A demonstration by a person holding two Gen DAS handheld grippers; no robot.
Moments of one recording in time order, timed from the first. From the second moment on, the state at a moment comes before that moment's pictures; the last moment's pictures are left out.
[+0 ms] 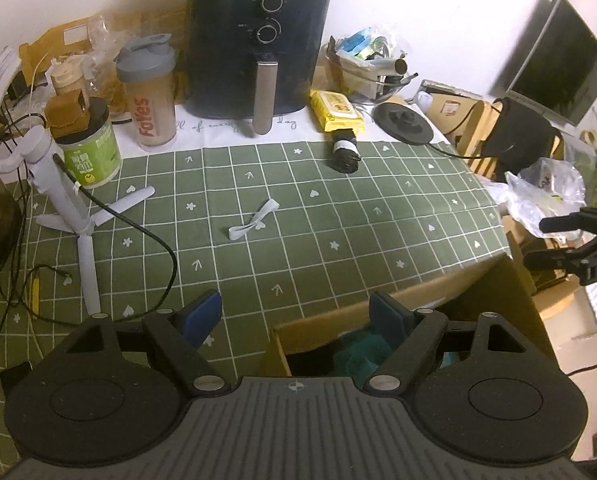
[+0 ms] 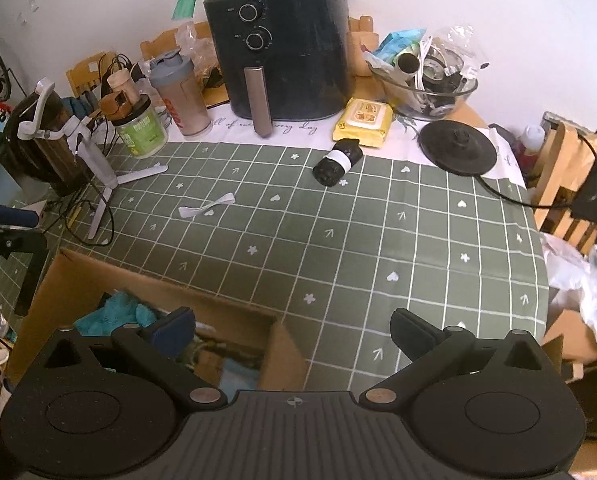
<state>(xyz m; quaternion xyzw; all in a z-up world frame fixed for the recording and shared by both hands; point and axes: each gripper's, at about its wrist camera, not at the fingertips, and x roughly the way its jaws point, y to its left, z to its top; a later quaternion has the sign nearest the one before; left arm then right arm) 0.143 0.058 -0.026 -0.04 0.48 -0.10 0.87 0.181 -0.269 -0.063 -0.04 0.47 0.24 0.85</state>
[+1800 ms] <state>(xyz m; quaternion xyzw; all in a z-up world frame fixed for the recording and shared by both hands) 0.289 0.014 -0.170 0.31 0.49 -0.17 0.80 0.222 -0.326 -0.120 0.07 0.52 0.20 0.83</state>
